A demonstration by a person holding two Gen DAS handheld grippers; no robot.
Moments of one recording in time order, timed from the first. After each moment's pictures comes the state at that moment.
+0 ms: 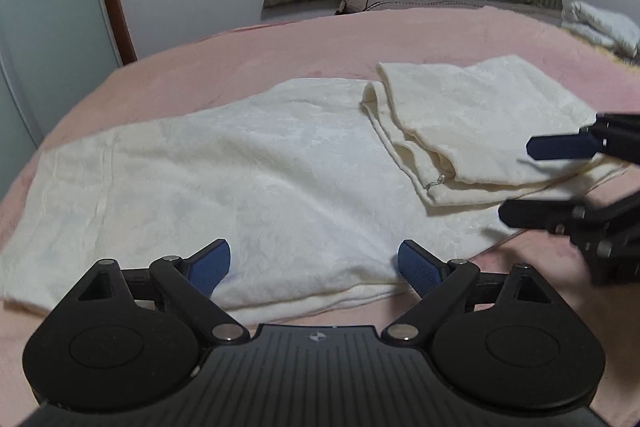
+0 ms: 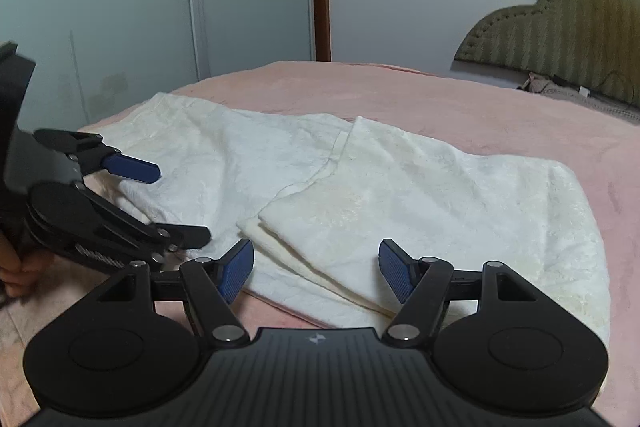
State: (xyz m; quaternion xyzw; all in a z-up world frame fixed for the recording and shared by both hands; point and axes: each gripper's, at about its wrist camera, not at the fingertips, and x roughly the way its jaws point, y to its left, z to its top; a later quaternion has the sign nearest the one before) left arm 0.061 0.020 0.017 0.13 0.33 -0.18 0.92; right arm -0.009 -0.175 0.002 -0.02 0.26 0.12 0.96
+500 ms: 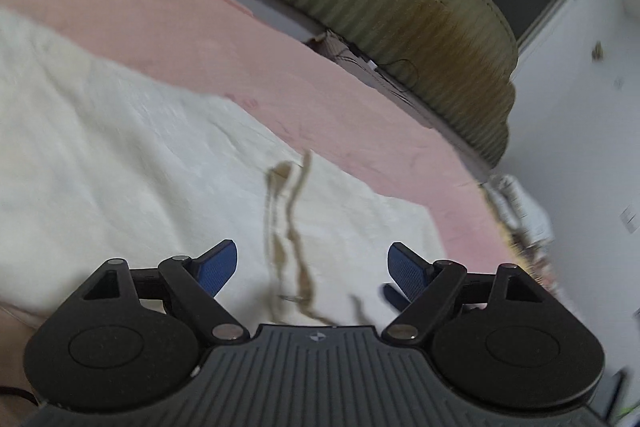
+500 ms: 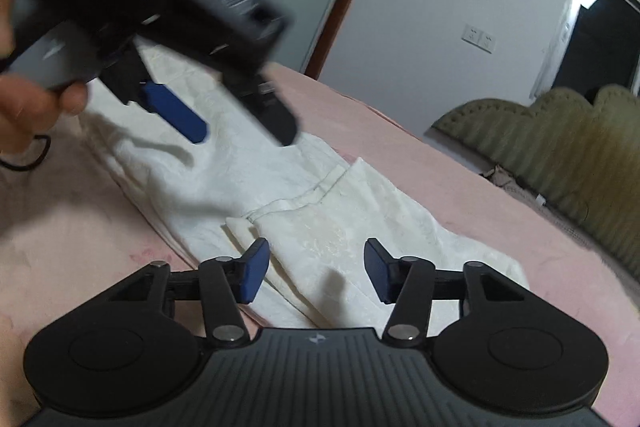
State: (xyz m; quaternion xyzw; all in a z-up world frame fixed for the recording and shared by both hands) left arm 0.112 0.028 0.046 -0.23 0.38 -0.27 0.85; right arm -0.007 -0.130 -0.006 -0.23 0.22 0.06 0.95
